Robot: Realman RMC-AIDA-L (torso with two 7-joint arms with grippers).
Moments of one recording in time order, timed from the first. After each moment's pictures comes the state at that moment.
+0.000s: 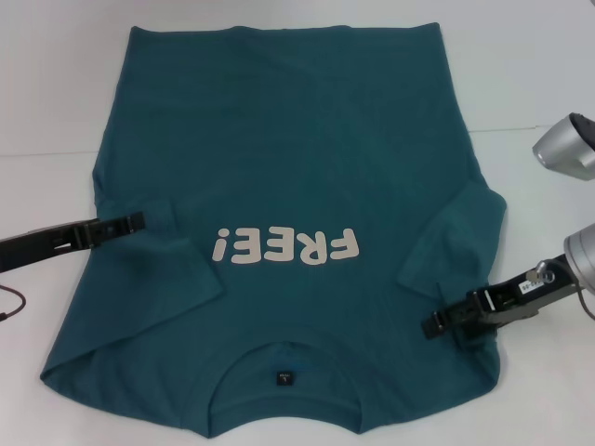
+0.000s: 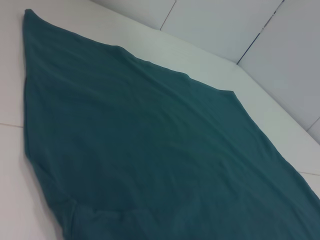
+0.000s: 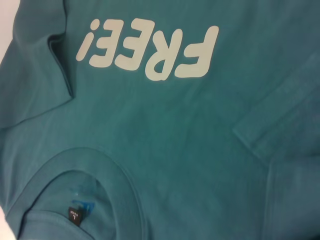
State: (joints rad) left arm -0.59 -2.08 -2.56 -0.68 -1.03 1.13 -1.96; right arm 0.78 1.96 -0.73 -0.58 -2.58 -1.44 2.43
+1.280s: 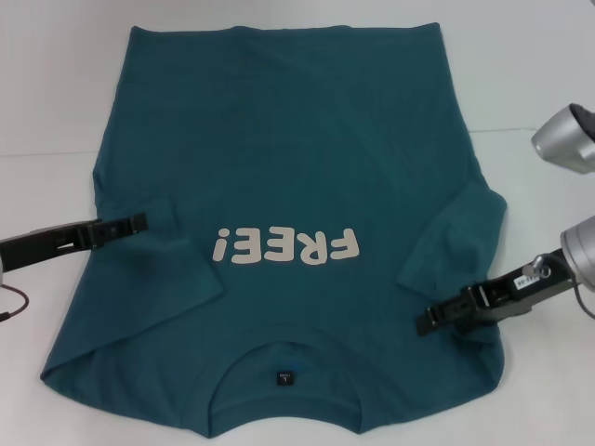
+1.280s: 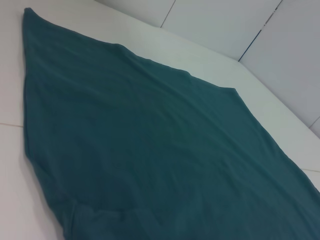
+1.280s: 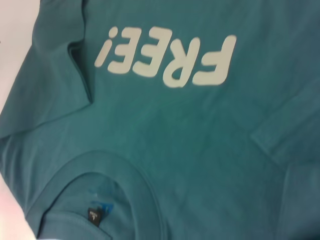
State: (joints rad) left arm -0.59 -2.08 -2.54 -0.68 -1.03 1.11 -1.96; right arm 0.79 1.97 -0.71 -0.61 -2.57 -1.48 2.44
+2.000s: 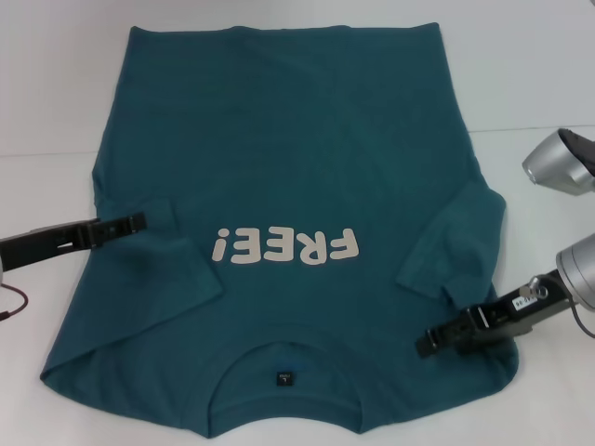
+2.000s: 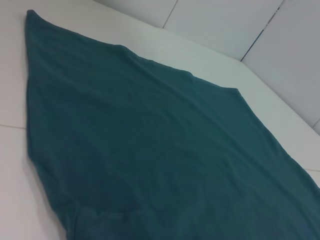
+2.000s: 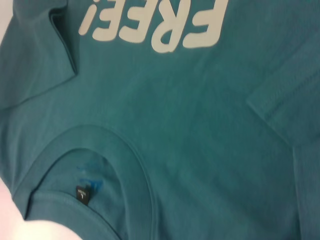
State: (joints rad) left arm -0.59 -2.08 -2.54 -0.68 -1.03 1.10 -1.96; right arm 0.78 1.98 -0.75 -0.57 -2.57 -1.46 2.44
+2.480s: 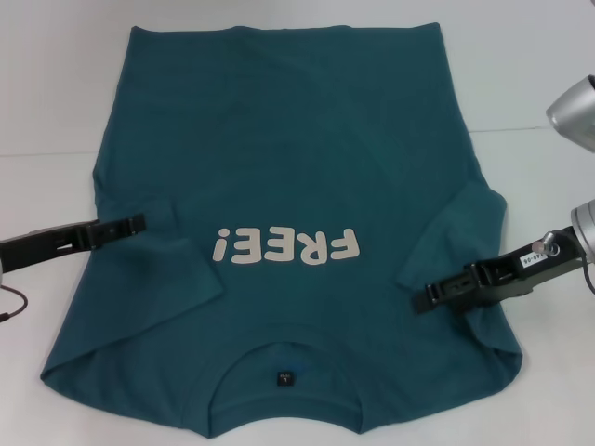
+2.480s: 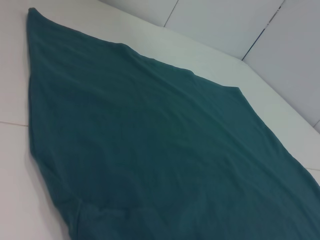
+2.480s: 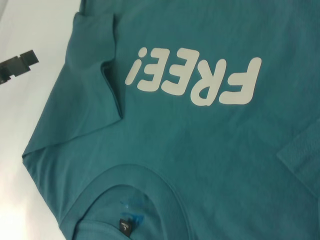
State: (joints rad) left arm -0.59 -2.08 -2.53 -0.68 -1.03 1.10 -1.96; right arm 0.78 1.96 -0.72 -0.68 -2.50 -1.56 2.46
